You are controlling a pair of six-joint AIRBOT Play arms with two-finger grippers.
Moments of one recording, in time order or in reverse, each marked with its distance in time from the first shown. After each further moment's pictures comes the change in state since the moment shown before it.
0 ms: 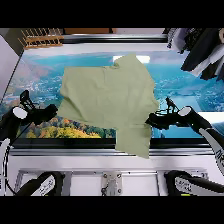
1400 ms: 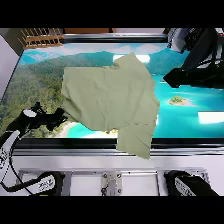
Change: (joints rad) left arm 0.008 -0.237 -0.022 -0.252 0.026 -0.039; right arm 0.069 0.331 0.720 -0.294 0.379 0.051
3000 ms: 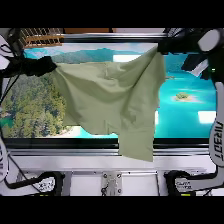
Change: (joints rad) left arm -0.151 -0.071 0.872 0.193 -0.249 0.198; right arm 0.083 -0.545 0.498 -0.171 -0.241 0.057
